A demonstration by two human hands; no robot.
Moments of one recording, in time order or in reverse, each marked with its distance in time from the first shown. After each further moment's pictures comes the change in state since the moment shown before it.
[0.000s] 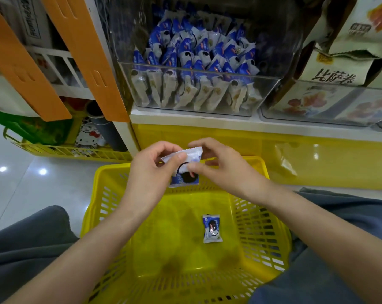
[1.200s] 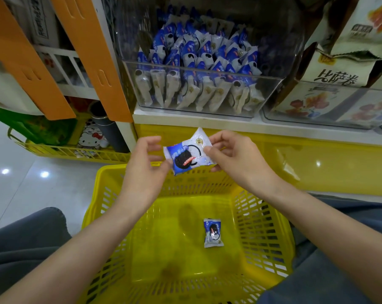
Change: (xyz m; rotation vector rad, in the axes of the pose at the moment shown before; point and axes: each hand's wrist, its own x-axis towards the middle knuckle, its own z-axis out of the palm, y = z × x) left_hand 0.002 -0.012 -0.005 0.089 0.091 -0.118; right_hand 0.001 -0.005 -0.008 0.111 0.225 0.114
